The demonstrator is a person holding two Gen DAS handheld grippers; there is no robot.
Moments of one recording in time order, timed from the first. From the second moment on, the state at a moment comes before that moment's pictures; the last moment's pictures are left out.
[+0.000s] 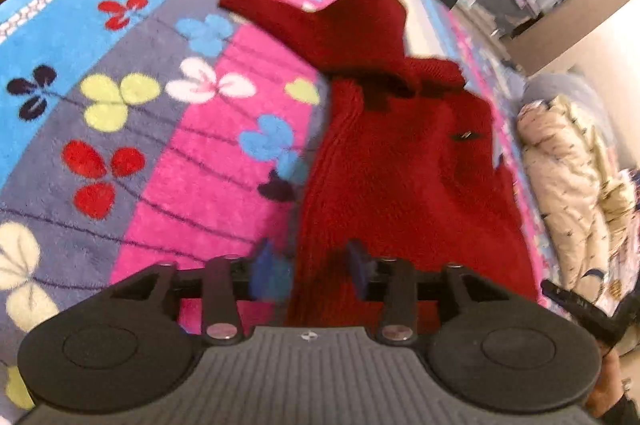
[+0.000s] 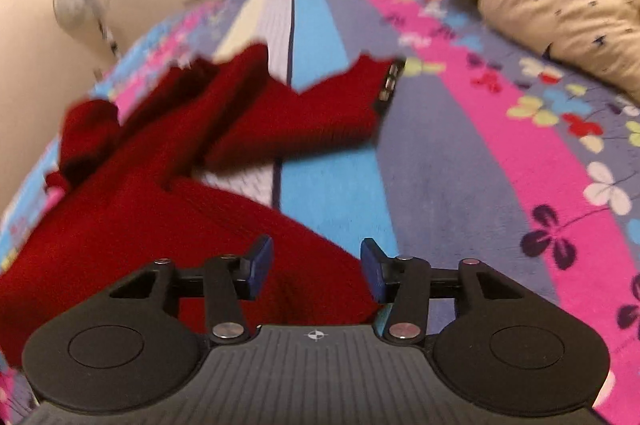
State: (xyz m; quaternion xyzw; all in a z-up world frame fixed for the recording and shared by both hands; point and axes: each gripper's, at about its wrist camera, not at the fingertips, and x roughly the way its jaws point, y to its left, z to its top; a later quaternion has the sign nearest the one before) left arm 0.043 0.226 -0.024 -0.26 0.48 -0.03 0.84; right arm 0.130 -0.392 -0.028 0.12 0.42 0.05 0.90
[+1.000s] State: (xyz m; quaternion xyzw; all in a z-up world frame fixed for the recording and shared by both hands) left arm -0.017 0.226 0.001 -0.19 0.45 -0.12 0.87; right arm 0.008 -0.470 0.029 0.23 0.30 0.17 0.91
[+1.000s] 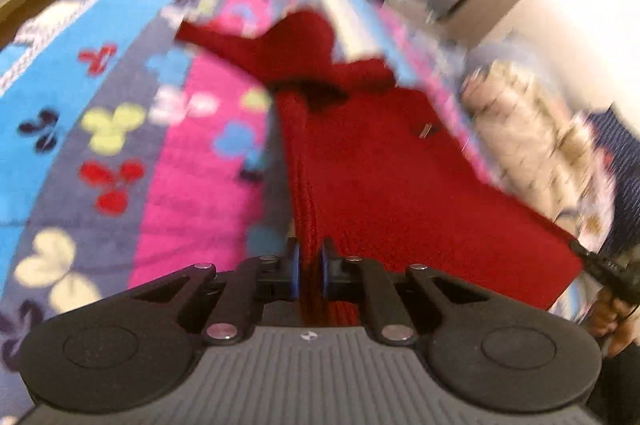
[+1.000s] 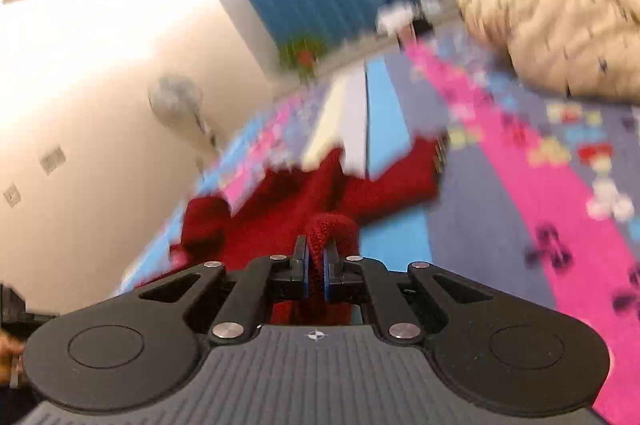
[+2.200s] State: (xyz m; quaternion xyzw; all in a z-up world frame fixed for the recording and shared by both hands) left arm 0.067 0.094 -0.080 0.06 0.54 -0.13 0.83; right arm 0.214 -0.346 -0.042 0.08 0.33 0.05 0.94
